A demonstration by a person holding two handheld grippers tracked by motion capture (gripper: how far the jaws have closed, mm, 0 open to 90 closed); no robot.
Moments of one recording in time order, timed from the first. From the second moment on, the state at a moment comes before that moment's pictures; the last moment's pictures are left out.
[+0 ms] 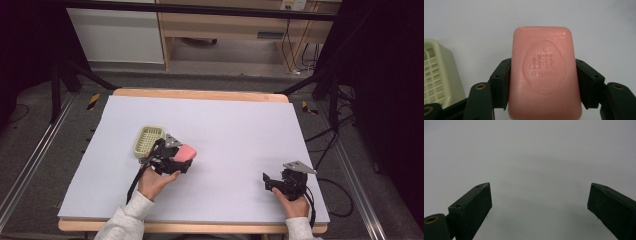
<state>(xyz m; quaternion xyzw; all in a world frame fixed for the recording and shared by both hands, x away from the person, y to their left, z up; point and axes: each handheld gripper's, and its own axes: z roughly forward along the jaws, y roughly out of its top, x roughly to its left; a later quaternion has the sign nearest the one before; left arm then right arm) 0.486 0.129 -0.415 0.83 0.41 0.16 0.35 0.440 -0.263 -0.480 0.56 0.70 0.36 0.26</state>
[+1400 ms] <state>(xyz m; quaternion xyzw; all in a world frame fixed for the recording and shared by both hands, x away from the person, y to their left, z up) 0.529 0.219 -0.410 0.76 0.52 0.20 0.34 0.440 -0.261 -0.480 0.55 0.71 0.35 0.26</state>
